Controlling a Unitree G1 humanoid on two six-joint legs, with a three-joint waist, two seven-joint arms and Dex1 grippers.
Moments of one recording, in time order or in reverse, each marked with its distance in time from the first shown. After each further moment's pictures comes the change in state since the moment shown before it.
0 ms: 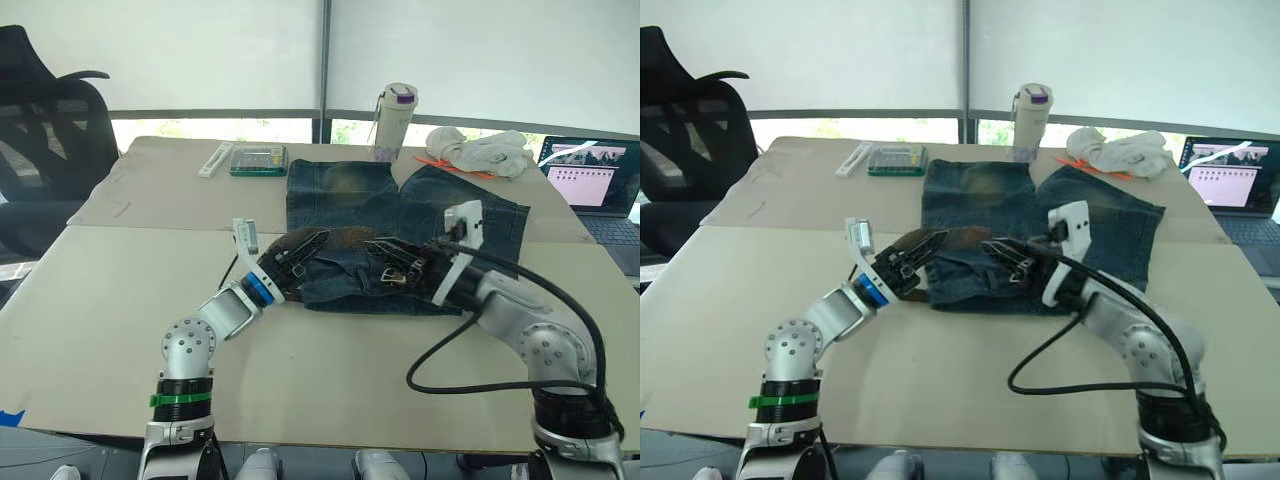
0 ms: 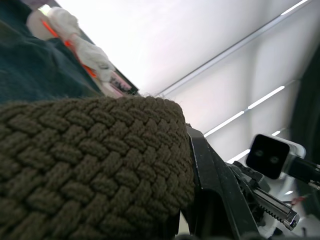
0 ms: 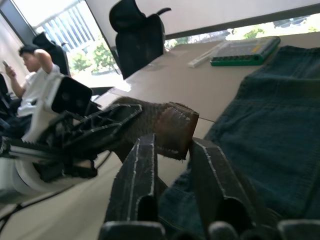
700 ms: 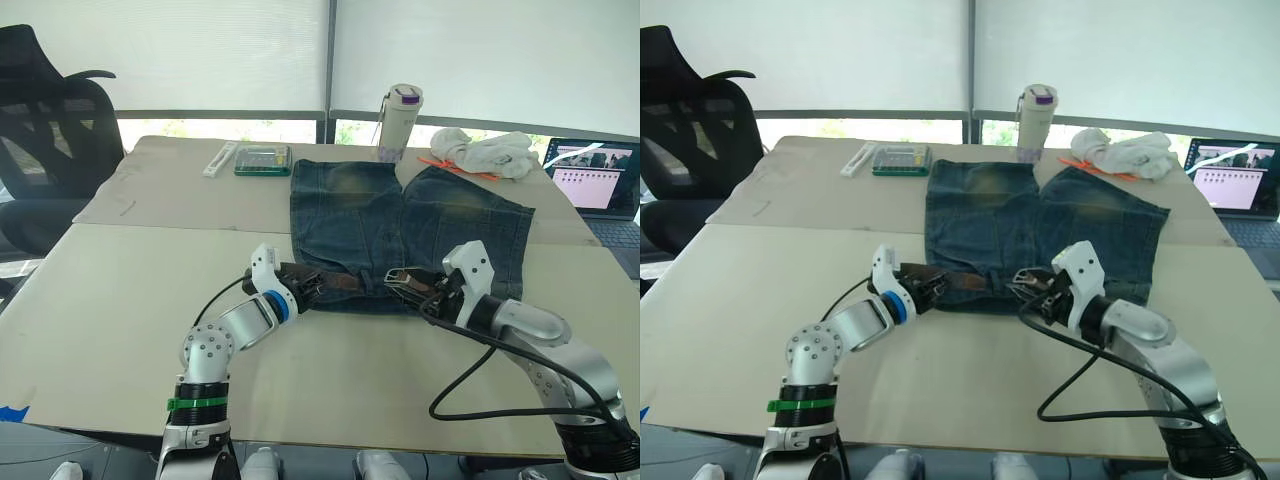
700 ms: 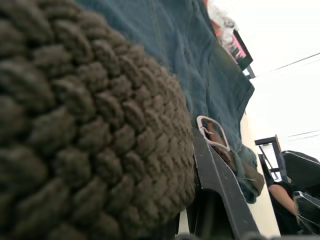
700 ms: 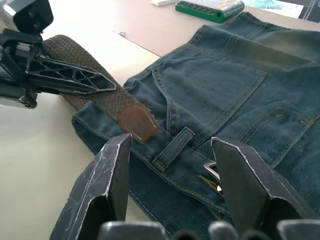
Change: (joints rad) left arm -0.004 -0.123 -0.013 0.043 0.156 0.121 0.403; right arm 0.176 -0.109 0.070 0.006 -0.354 -0.193 0.192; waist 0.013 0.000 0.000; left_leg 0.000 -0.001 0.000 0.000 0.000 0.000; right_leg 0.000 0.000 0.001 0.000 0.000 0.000
